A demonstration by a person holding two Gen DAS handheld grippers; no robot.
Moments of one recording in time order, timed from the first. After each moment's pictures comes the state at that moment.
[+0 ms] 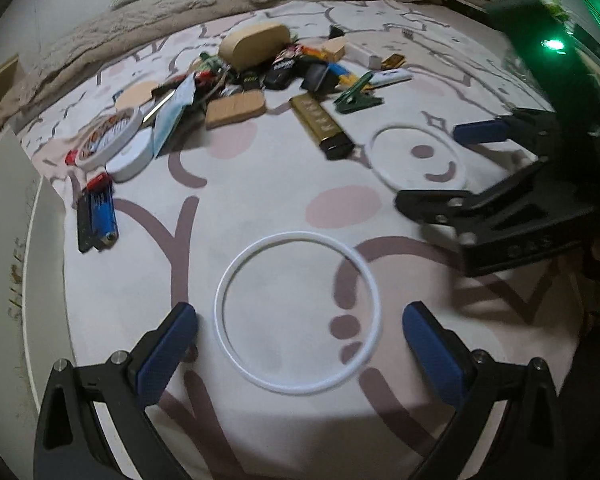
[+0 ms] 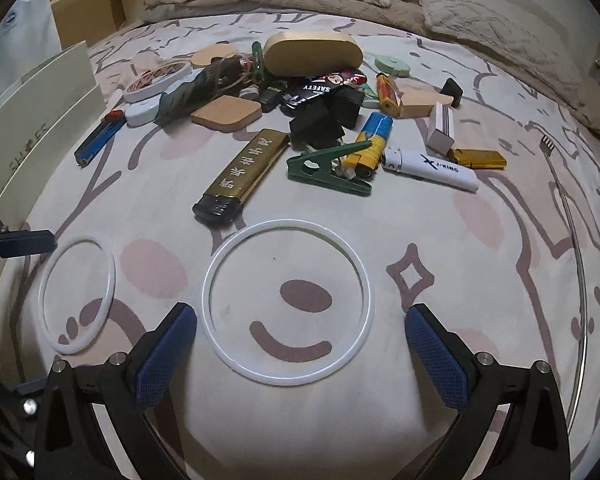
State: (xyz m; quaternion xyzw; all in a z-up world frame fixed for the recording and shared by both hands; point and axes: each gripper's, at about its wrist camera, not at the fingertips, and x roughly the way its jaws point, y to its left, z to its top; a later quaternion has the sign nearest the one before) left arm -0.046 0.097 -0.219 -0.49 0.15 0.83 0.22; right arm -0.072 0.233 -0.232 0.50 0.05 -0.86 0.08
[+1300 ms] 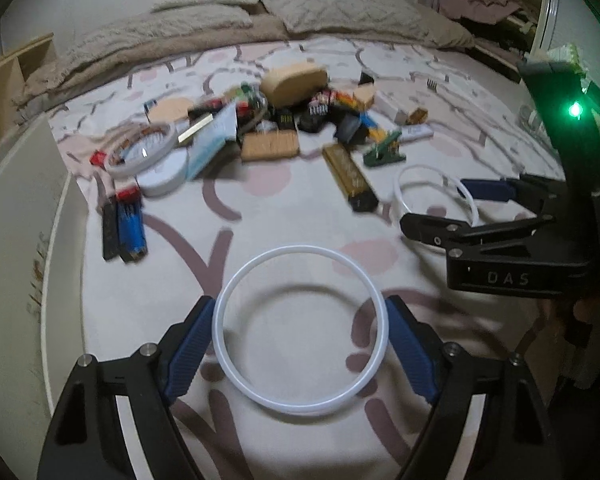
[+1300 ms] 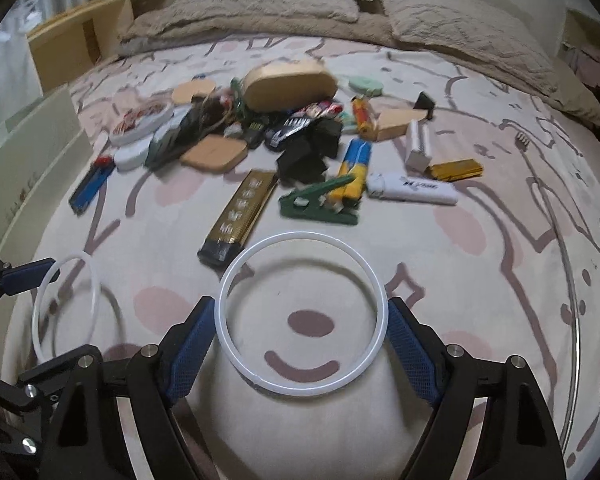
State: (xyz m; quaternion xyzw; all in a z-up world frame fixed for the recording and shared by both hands) left arm -0.050 0.082 -0.186 -0.44 0.08 0.87 0.20; right arm -0.072 0.232 -0.208 0.46 0.01 -0.89 0.03
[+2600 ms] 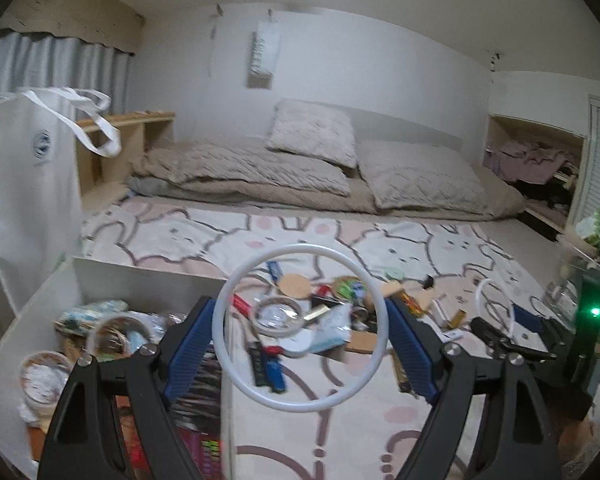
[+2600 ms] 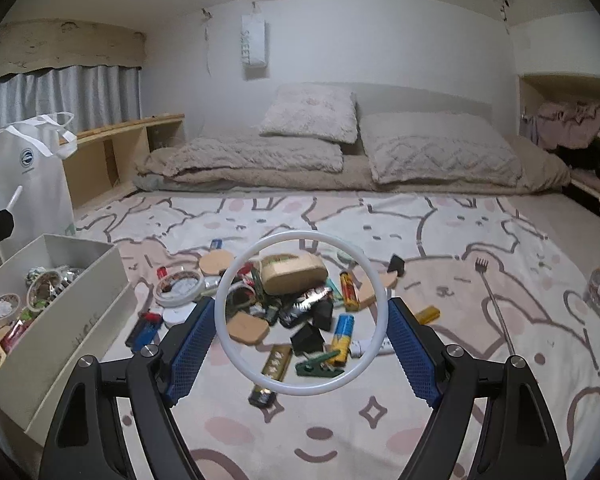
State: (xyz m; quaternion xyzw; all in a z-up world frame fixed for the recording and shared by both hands) left arm -0.012 -0.025 -0.025 -0.22 -0.03 0.97 0.06; right arm -0.035 0.228 -0.100 0.23 -0.02 -0.97 0.03
